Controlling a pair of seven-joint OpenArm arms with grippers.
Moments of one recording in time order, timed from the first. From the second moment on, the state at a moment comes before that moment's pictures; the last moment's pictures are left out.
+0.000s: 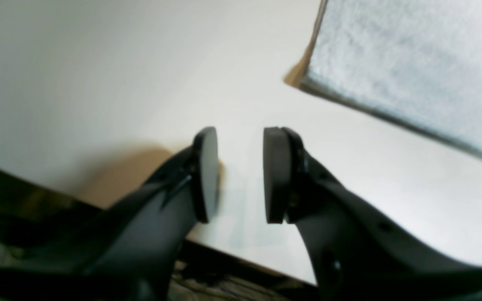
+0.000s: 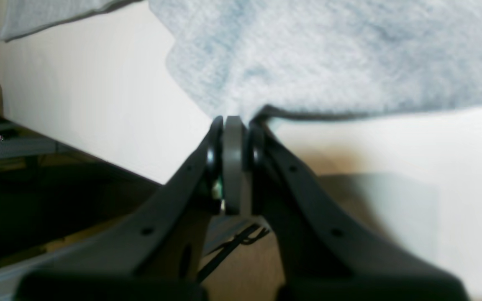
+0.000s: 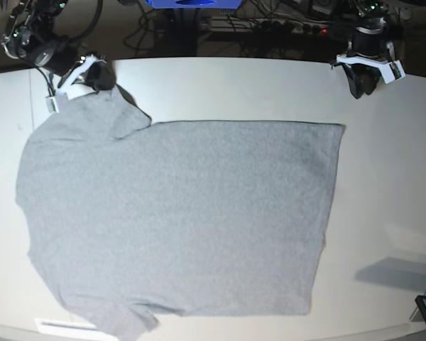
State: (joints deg) left arm 42.7 -10.1 -28.3 100.1 -33.2 -11.9 8.0; right arm -25.2 -1.4 32.7 100.0 46.9 39.5 -69.9
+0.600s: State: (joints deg) left arm 29.0 -9.9 -33.6 97.9 -41.0 -15.2 31.4; right arm -25.2 -1.3 32.7 100.0 47.0 39.5 -70.1
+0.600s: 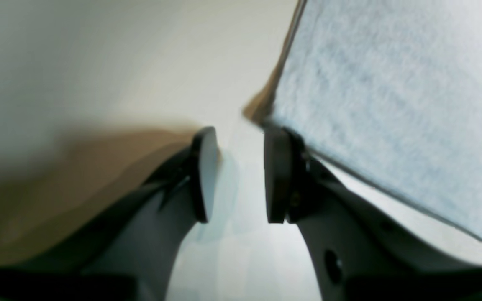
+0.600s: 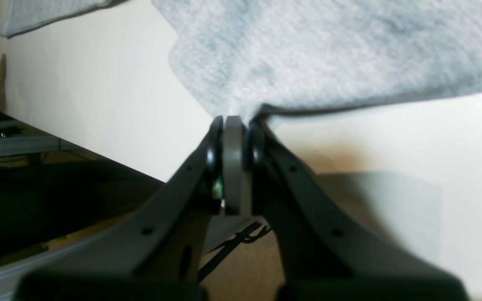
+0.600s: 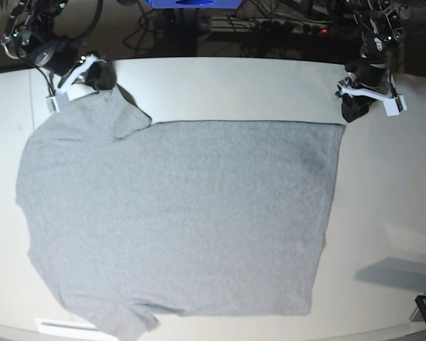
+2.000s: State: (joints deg) left arm 19.8 -6.9 -31.8 88.0 -43.1 -16.7 28.0; right arm -25.2 -1.4 32.7 100.0 47.0 39.2 -70.2
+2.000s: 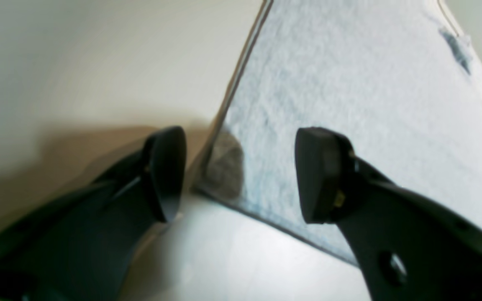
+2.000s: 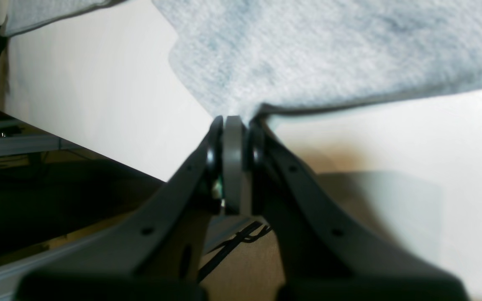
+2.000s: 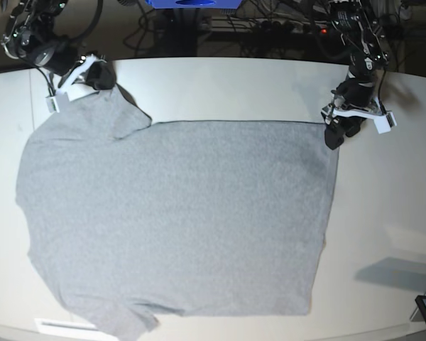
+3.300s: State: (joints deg) left arm 19.5 -6.5 -25.4 88.2 -42.7 -16.0 29.2; right arm -25.2 -0.5 32.5 102.3 45.5 39.3 -70.7
